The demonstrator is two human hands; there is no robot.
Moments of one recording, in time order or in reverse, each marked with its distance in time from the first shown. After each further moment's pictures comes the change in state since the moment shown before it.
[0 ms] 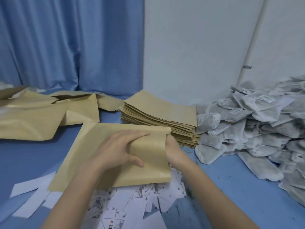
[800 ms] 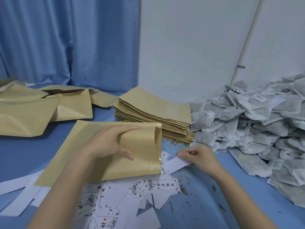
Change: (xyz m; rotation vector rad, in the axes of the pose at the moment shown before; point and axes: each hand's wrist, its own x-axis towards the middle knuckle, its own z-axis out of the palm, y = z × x) left_hand 0.012 -0.017 -0.005 -0.192 -0.055 -0.088; right_hand -0.036 0.052 -0.089 -0.422 0.117 -0.007
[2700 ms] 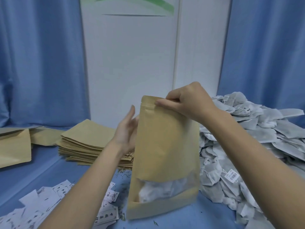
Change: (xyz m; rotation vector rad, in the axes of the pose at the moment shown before) left_hand 0.093 0.240 0.051 -1.411 -0.259 0.148; right_hand -0.064 -0.156 -0.216 -0.781 0.538 -0.562
